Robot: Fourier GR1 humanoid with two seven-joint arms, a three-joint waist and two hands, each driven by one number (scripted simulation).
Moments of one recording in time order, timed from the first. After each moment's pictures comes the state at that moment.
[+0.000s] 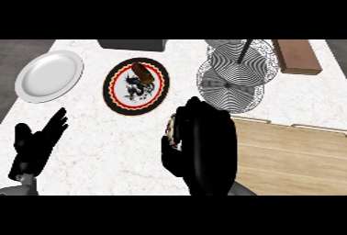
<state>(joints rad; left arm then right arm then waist) -0.02 0.30 0.13 -1.36 0.03 -0.11 0.19 -0.53 -0.01 0.69 -1.82 1.23 0.03 1.10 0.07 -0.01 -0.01</state>
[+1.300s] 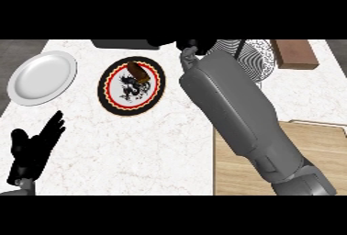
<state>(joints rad) 0.00 0.29 0.16 -1.36 0.02 -0.10 0.15 -1.20 0.00 0.22 -0.96 0.93 -0.47 0.82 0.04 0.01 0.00</state>
